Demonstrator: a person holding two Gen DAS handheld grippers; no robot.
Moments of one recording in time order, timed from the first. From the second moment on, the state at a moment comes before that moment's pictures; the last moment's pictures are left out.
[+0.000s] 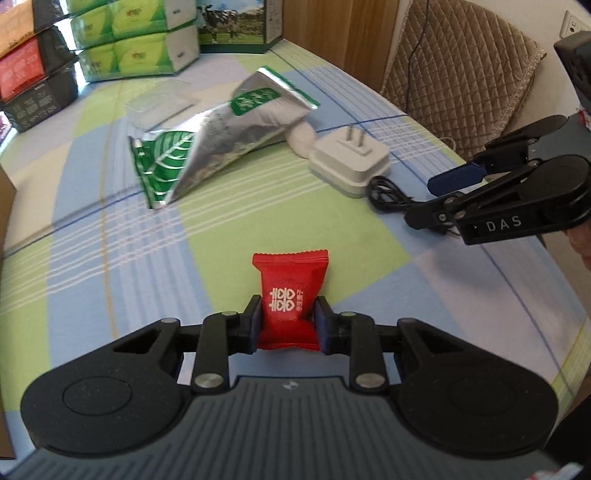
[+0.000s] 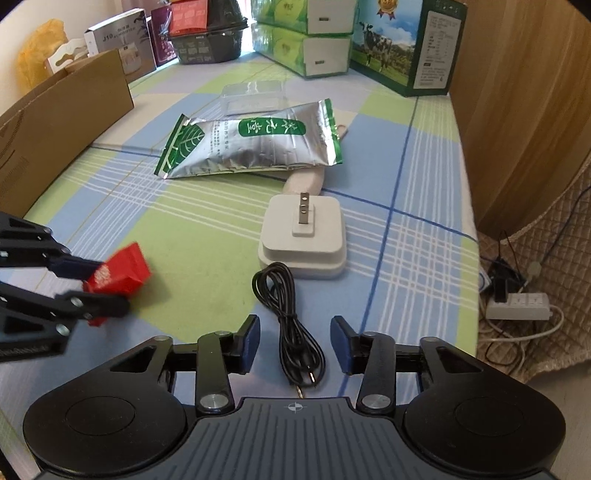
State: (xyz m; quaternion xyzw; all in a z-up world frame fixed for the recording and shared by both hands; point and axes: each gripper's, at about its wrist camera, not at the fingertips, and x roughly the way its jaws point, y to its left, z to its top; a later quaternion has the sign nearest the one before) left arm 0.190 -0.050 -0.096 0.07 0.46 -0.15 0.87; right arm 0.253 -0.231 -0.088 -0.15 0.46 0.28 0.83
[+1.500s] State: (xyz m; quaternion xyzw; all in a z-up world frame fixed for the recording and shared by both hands) left arm 0.098 0.051 0.006 0.05 0.43 -0.12 0.89; right arm 0.121 -0.150 0.009 -0.07 0.44 0.27 0.85
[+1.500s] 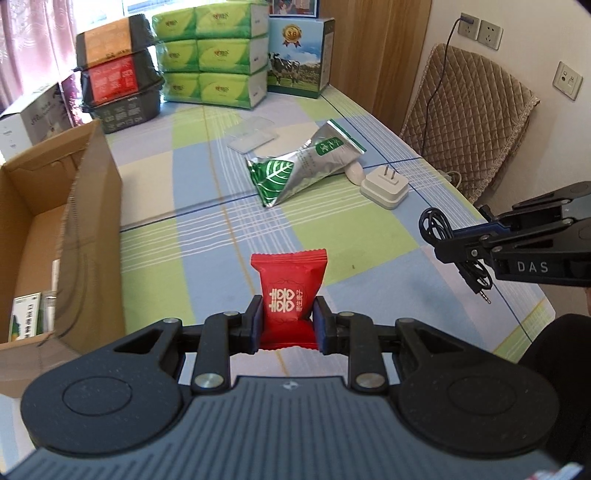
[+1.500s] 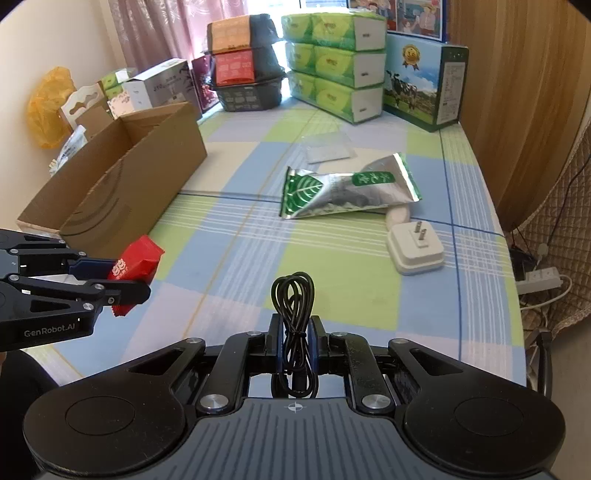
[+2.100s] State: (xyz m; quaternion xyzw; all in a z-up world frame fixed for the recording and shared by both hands) left arm 0.075 0.092 0.039 0.05 0.41 -0.10 0.90; right arm 0.097 -0.087 0.030 -0.09 0.42 0.30 0.85
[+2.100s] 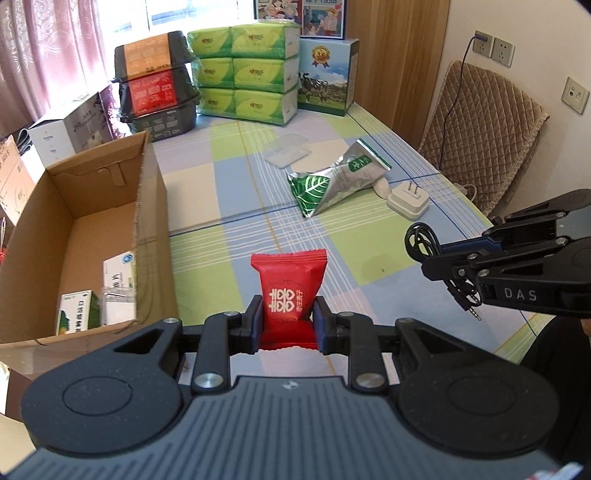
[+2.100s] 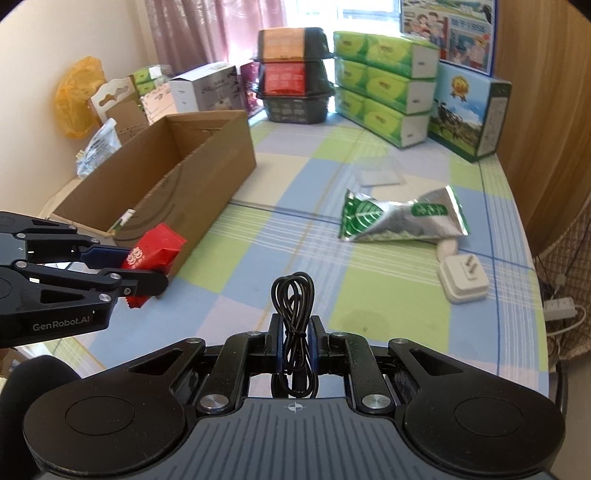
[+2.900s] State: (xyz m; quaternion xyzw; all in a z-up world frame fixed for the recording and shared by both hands) left arm 0.061 0.215 0.087 0.03 0.39 -0.03 0.92; right arm 0.082 0.053 0.065 -0.13 0.38 0.39 0.83
